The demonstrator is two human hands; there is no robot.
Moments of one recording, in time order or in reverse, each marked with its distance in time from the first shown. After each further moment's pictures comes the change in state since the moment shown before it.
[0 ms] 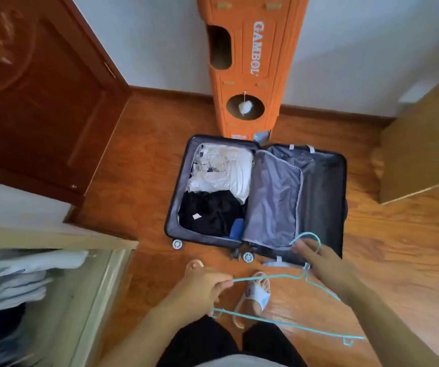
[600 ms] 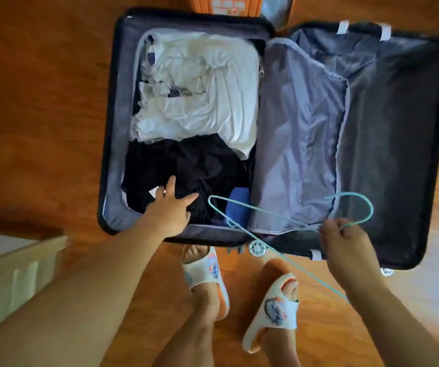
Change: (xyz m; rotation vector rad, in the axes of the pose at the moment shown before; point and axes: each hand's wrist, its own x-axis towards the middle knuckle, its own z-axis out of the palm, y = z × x) left_hand 0.444 -0.371 0.103 0.548 -0.253 -0.368; right_hand 0.373 0.190 0.136 -0.091 0.459 0.333
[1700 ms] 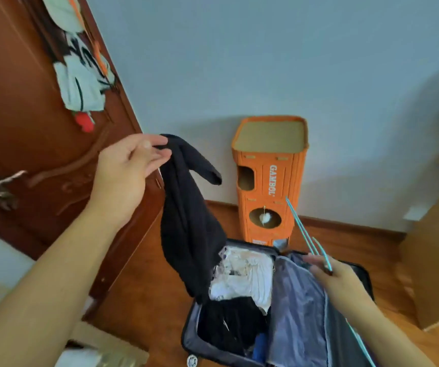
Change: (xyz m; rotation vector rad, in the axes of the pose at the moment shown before) left_hand -0.789 0.050 -0.444 -1.141 1.394 0.677; right_hand -0.378 -0.195 -0.390 0.260 -0.124 -0.813
